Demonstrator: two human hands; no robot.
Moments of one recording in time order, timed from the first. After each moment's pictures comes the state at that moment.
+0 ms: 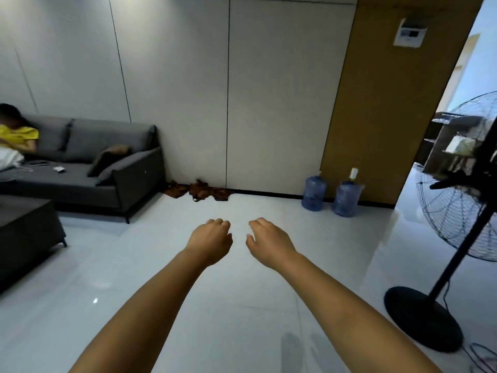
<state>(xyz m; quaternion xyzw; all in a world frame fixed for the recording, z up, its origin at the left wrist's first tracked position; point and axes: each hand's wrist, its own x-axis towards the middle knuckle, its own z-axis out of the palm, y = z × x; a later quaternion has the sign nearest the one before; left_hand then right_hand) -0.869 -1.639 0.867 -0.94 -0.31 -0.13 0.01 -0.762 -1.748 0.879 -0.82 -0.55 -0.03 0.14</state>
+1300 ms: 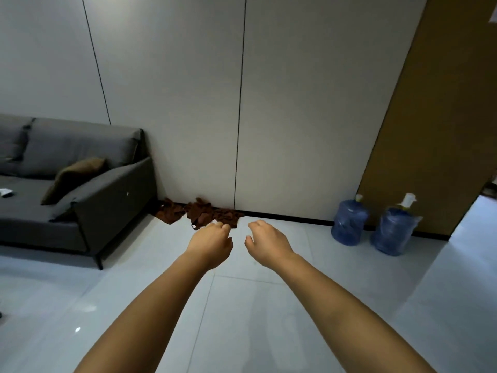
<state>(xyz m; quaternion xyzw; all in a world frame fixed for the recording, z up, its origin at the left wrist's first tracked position) -0.545 -1.040 0.846 -0.94 -0.32 -0.12 0.00 -0.435 -1.140 0.865 -0.83 -0.54 0.00 0.12</state>
